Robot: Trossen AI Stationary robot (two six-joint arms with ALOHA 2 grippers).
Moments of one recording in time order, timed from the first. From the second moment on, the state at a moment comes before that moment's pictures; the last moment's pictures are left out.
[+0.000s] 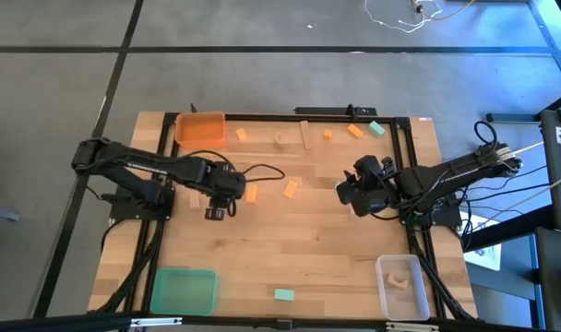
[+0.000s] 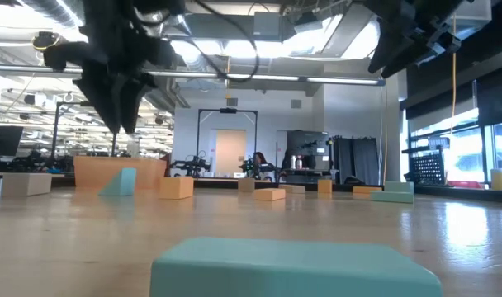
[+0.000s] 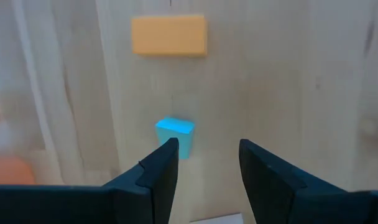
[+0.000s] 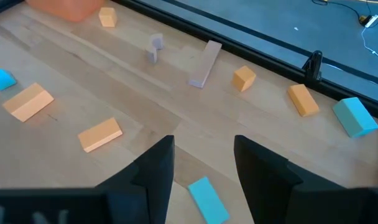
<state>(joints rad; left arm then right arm) -0.04 1.38 0.96 -0.90 -0.16 0.04 0.31 1.22 1.03 -1.06 0.86 1.17</state>
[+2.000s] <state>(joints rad) 0.25 1.58 0.96 -0.85 0.02 0.42 0.31 1.22 1.03 -1.03 0.84 1.15</state>
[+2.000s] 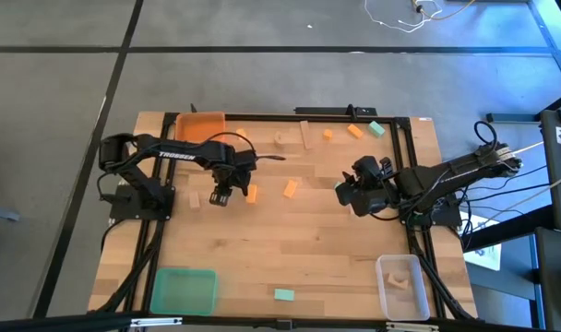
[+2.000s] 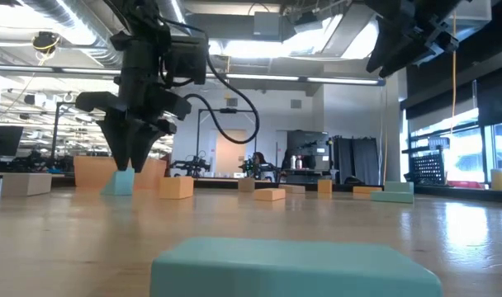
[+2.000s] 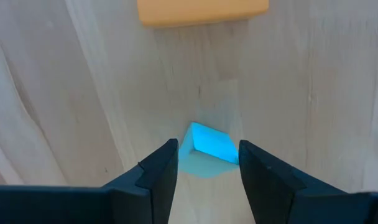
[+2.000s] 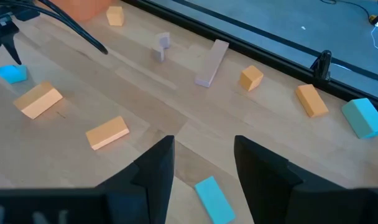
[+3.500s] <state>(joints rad) 0.21 1.56 0.96 -0.90 0.02 0.98 0.31 1.22 1.03 -1.02 0.85 1.14</state>
